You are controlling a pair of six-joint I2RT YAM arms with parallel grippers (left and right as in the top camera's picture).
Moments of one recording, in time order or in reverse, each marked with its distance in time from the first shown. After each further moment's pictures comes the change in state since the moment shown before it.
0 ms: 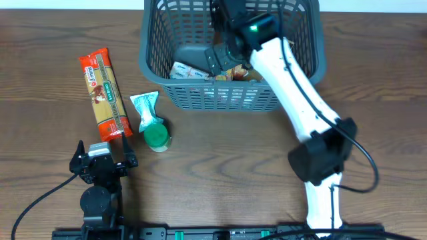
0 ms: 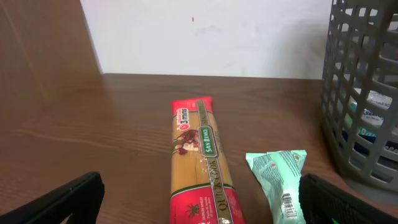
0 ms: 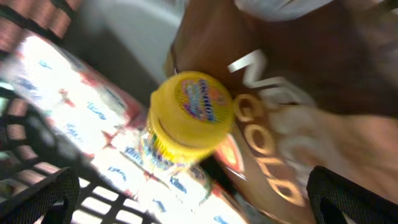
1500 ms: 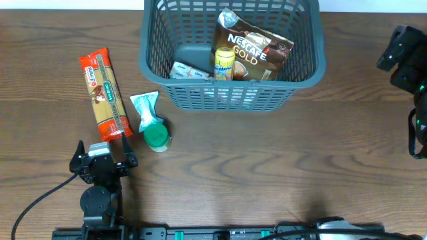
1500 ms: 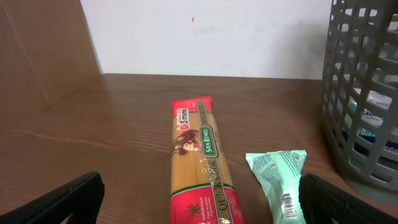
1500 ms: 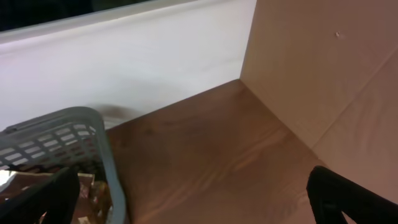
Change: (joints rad) left arm 0.000 0.000 0.000 0.000 0.000 0.000; right arm -0.326 -0.738 0.103 -0.253 0.495 0.275
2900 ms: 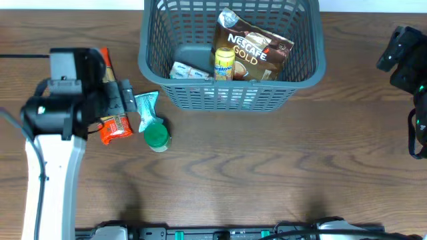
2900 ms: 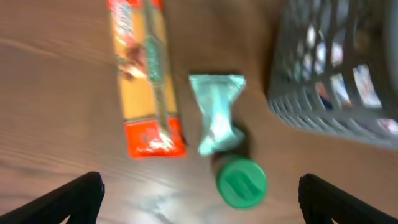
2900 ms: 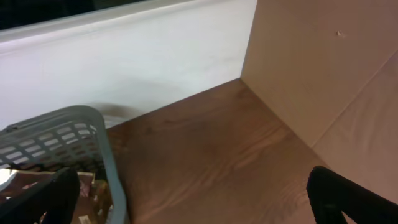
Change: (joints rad) left arm 0.000 1.293 1.370 -0.984 0.220 -0.220; right arm 0.000 0.000 -0.001 -0.001 -0.004 0.000
